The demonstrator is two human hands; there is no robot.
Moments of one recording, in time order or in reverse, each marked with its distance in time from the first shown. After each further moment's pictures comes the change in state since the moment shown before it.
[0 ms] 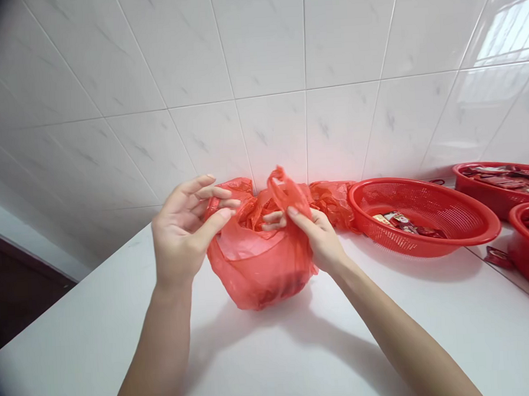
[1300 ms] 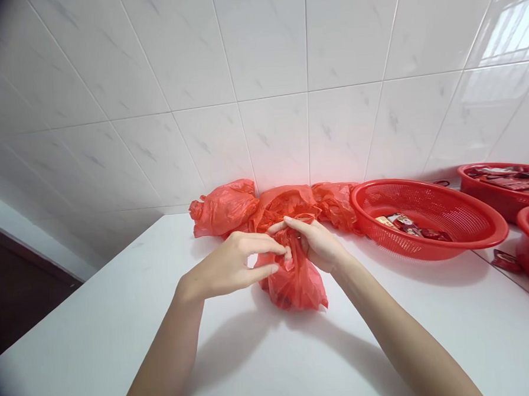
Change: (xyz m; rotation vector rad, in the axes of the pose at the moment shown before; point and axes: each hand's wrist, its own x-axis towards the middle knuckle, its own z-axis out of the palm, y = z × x) left_hand -0.007 -0.002 0.010 0.287 -0.893 -0.058; right_hand 0.006 0.008 -0.010 0.216 -0.182 0.432
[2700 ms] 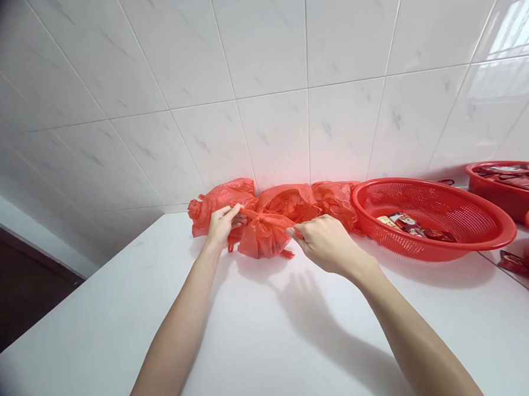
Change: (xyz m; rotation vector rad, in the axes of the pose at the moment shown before) left_hand 0.037 -0.130 0.000 -0.689 0.899 -0.593; right_hand -0.016 -0.020 -0.002 -1.780 0.252 -0.187
